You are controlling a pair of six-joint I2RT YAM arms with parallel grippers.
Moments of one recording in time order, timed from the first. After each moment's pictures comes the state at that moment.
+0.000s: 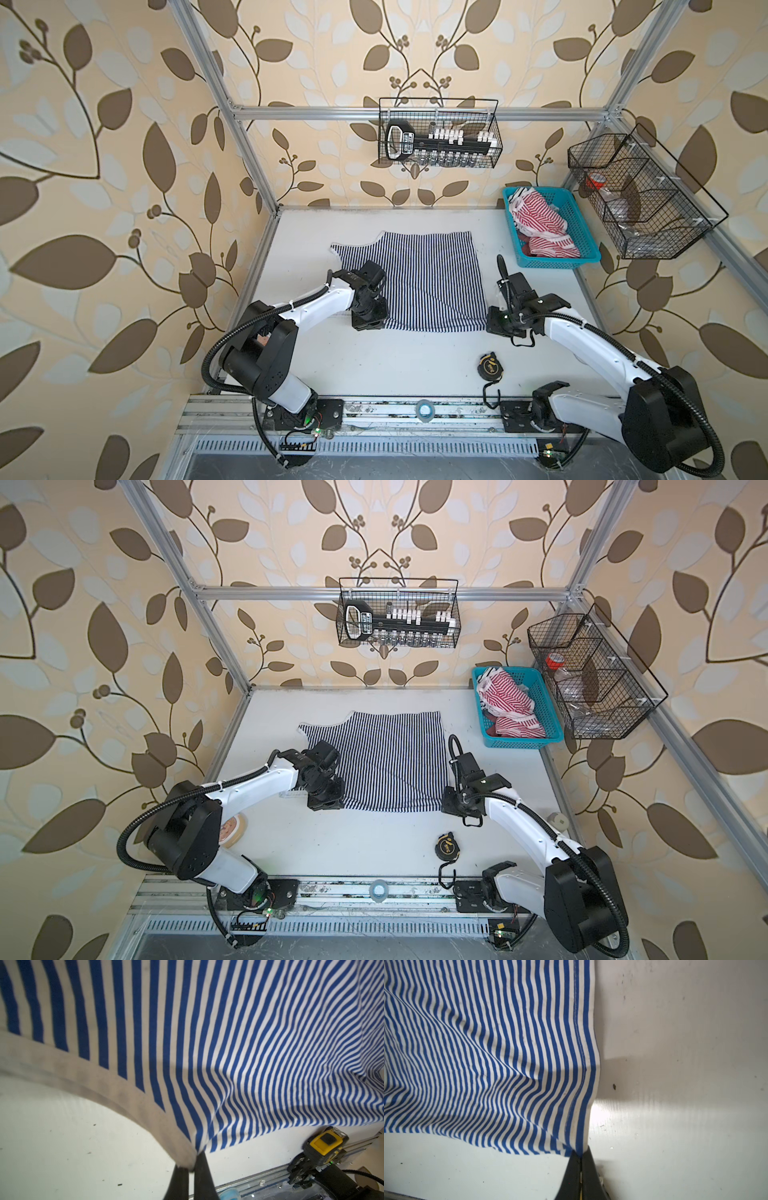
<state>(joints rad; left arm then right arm) -0.53 1.55 0.98 -0.80 0.29 -0.71 0.31 1.19 0.71 -0.77 -0.07 0.51</state>
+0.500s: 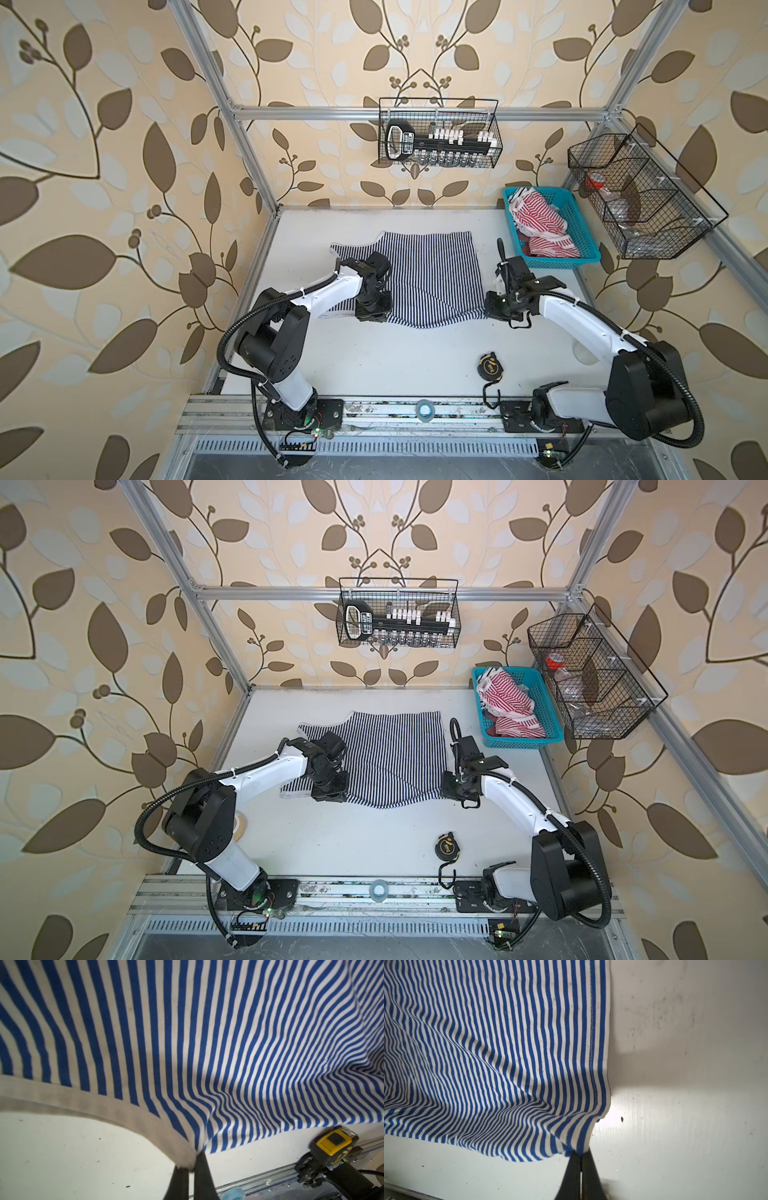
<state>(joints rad) -0.51 1.65 1.11 -0.89 0.28 -0.62 0.25 1.34 0.86 -0.77 -0.12 0.42</state>
